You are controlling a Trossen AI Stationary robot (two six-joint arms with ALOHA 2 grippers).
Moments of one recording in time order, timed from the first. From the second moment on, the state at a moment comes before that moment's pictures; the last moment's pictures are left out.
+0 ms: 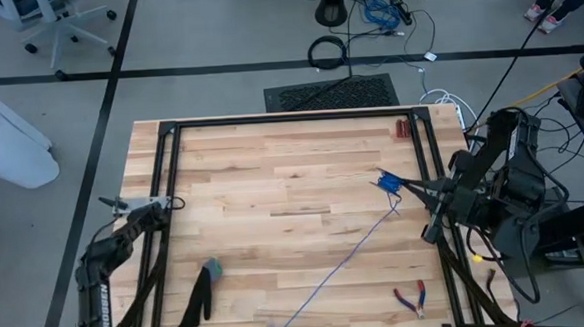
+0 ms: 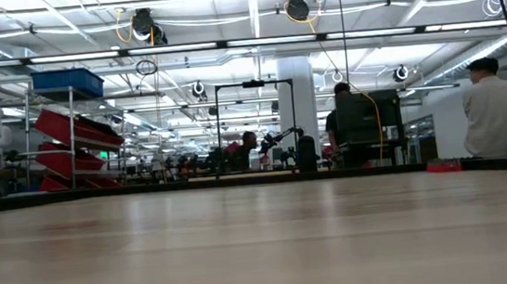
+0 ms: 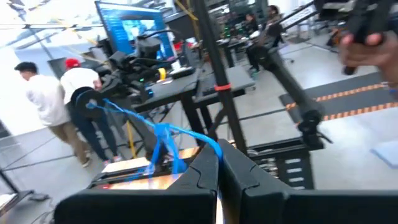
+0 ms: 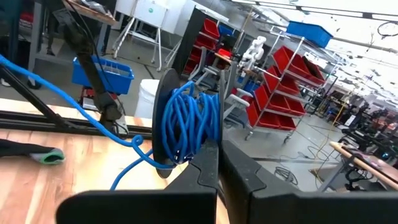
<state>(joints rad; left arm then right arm) -1.26 2.11 2.26 0.02 -1.42 0.44 1.03 1.07 1.34 -0.81 1.51 0.22</state>
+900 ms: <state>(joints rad) -1.04 2.11 2.20 -0.15 -1.57 0.37 1.03 1.05 1.34 -0.90 1.52 0.33</state>
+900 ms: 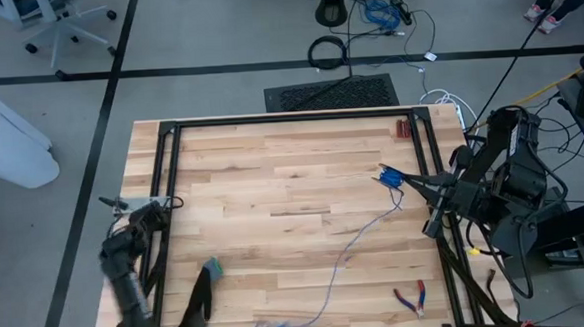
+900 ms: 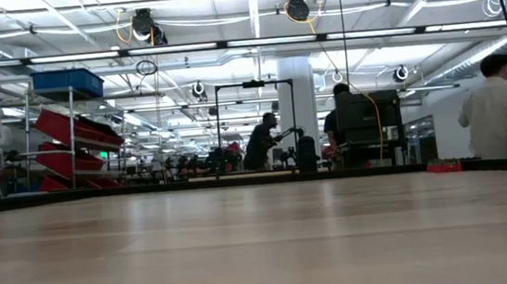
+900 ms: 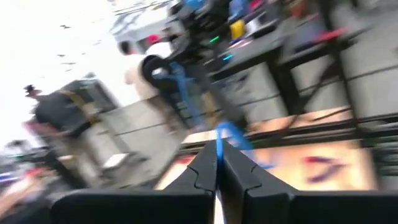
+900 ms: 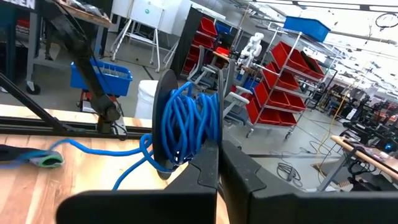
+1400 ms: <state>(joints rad) -0.66 2.11 2.20 -0.35 -1.33 0.34 1.04 1.05 1.34 -0.90 1.49 0.32</state>
